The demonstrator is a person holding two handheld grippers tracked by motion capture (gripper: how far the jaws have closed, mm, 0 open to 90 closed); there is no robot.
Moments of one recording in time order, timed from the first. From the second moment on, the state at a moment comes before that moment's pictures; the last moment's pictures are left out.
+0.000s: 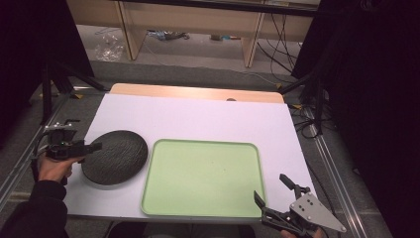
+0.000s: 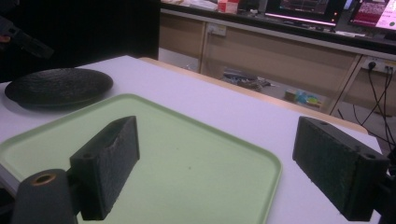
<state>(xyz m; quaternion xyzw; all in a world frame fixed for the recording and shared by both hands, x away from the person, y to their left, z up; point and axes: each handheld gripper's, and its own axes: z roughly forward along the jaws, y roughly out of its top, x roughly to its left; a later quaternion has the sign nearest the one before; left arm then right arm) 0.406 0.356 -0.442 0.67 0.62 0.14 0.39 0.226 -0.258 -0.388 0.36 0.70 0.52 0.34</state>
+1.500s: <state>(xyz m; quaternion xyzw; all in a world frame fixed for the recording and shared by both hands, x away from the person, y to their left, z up) 0.408 0.399 -0.483 0.60 0.68 -0.02 0.42 0.225 -0.255 -0.388 0.35 0.71 0.50 0.34</state>
